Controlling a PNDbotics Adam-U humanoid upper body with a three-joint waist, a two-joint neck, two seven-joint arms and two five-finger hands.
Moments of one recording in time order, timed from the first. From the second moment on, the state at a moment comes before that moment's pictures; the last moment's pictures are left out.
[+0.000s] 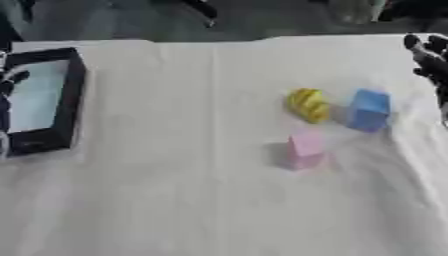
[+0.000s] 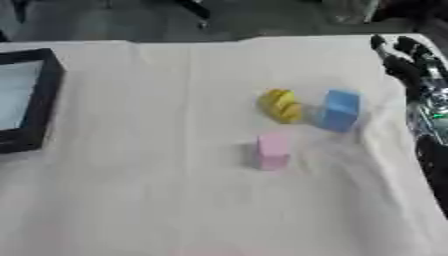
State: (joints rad) left arm -0.63 0.54 -0.03 -1.22 0.49 -0.09 0.27; right arm -0.77 -0.57 -0.03 -1.00 -0.33 -0.06 -0.14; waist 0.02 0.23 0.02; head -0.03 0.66
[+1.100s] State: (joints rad) left arm -0.60 0.54 -0.03 -1.25 0.52 -0.10 0.32; right arm -0.78 -0.57 -0.01 -1.02 -0.25 -0.05 -0.01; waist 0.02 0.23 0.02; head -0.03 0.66
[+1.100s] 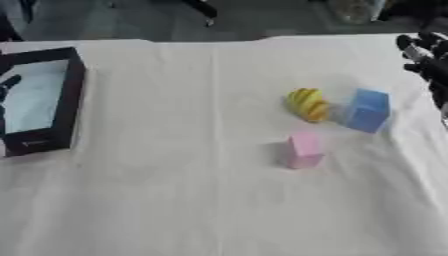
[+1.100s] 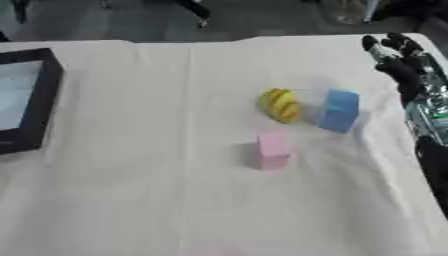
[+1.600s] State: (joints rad) left arm -0.58 0.54 -0.03 -1.26 0.52 -0.09 0.32; right arm -0.99 -0.68 0.07 -1.01 0.20 0.00 0.51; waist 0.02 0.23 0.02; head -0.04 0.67
